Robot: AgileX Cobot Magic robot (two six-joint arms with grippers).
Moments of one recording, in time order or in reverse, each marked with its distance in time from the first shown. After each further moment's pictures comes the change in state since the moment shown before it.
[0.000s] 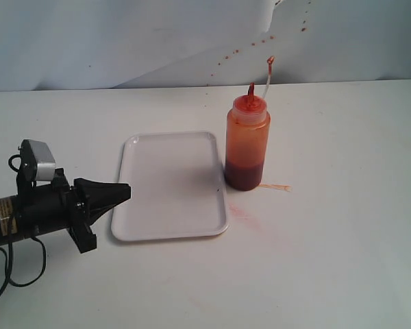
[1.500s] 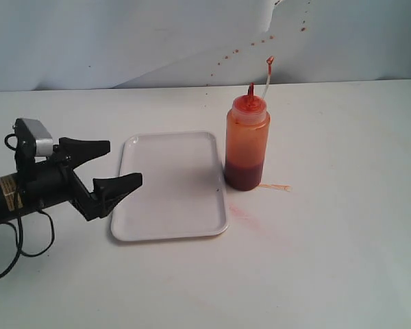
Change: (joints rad) left arm -0.007 0.017 -0.098 -0.096 -0.001 0.015; right arm 0.000 0.000 0.000 0.000 0.000 0.000
